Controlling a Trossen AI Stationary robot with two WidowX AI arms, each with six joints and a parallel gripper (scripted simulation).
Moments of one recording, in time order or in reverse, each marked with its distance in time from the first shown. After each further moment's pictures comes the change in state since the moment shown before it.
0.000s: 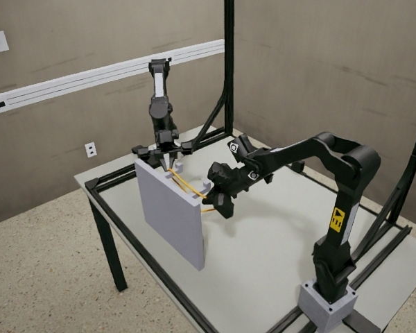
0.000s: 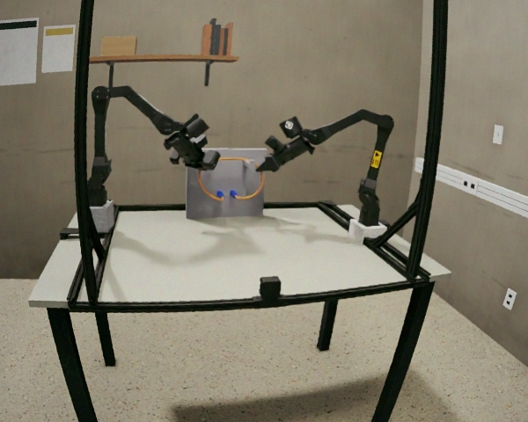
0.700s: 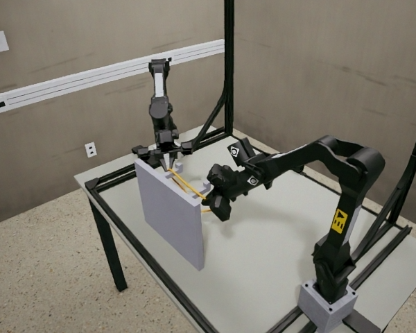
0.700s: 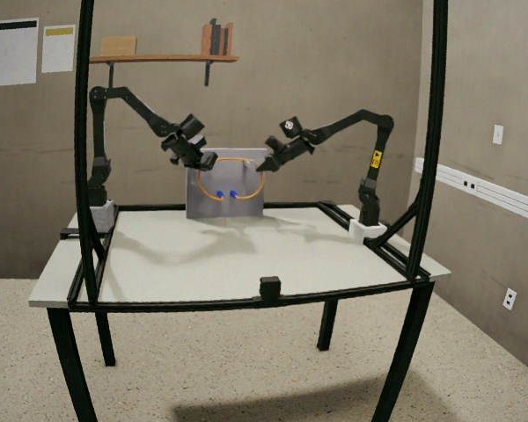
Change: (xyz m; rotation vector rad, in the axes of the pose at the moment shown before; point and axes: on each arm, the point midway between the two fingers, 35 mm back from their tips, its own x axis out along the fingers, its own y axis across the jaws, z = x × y) left arm 0.003 0.003 -0.001 0.055 -0.016 -0.071; right arm 0.000 0.000 0.000 0.000 0.000 0.000
